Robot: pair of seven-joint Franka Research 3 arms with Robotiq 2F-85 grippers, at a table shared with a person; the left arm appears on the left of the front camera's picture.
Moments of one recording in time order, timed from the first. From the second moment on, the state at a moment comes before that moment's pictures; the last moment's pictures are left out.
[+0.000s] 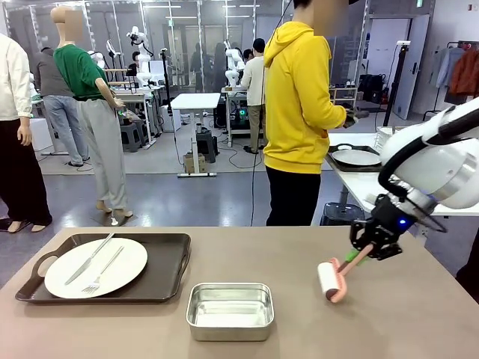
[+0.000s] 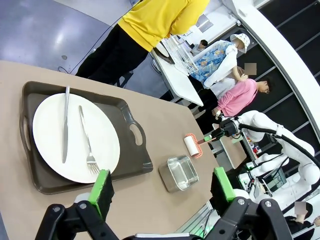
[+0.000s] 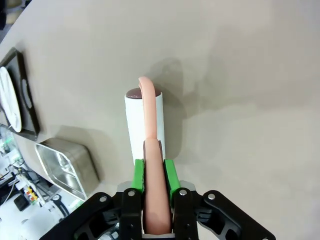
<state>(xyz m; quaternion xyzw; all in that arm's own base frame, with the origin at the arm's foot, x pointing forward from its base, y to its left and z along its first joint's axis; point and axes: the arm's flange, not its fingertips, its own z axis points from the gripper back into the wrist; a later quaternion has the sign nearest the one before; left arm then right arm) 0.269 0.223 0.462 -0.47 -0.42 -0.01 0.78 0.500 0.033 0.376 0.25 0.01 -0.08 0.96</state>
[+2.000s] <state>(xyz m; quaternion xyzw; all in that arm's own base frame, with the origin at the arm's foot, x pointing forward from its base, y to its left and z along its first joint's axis) 0.269 0.223 0.462 -0.47 -0.42 -0.01 0.78 0.444 0.002 0.512 -0.07 -0.04 -0.04 1.00</state>
